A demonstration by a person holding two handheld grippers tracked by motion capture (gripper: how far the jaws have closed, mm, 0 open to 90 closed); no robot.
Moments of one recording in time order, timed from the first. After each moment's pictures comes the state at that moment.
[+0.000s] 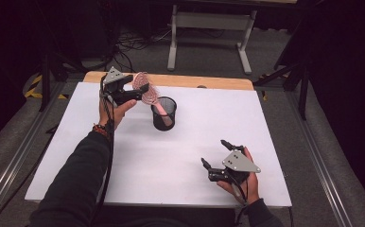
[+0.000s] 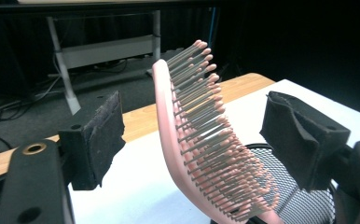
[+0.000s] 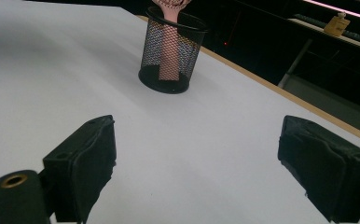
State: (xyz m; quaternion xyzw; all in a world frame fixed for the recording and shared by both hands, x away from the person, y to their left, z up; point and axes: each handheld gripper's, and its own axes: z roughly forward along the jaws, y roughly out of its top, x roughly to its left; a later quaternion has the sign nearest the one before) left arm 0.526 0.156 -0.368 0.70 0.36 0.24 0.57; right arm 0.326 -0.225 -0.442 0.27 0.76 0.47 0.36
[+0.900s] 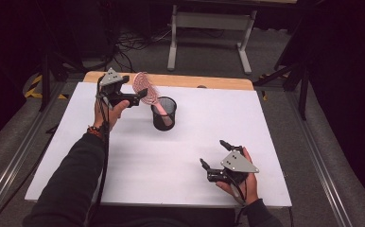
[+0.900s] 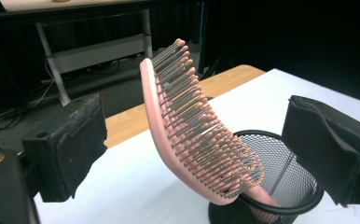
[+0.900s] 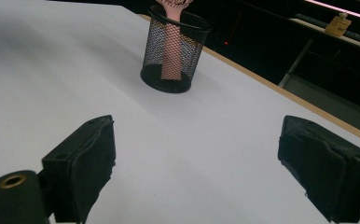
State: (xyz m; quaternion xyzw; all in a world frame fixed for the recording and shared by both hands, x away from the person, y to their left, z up) left arm 0.515 0.163 -0.363 0.72 0.33 0.24 0.56; right arm 0.326 -0.222 -0.443 0.26 0.76 0.47 0.37
